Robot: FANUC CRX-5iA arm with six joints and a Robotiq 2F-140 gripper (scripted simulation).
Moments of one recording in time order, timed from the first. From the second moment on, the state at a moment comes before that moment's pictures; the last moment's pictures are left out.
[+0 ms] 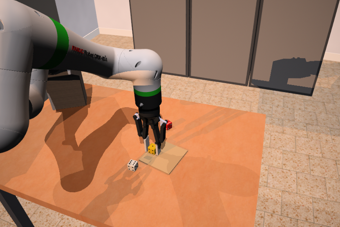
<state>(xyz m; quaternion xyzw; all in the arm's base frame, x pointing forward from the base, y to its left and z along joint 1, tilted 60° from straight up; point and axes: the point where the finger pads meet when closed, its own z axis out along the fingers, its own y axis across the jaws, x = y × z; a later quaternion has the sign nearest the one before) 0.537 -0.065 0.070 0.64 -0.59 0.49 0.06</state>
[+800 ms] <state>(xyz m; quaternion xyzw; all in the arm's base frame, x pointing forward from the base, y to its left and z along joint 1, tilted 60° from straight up) 0.506 -0.030 0.096 0.64 -0.58 0.50 0.05</state>
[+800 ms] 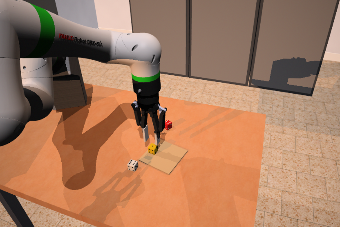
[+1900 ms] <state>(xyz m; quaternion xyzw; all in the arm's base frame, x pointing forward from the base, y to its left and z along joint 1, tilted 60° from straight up) 0.486 -0.007 0.115 0.64 -0.59 0.49 0.06</state>
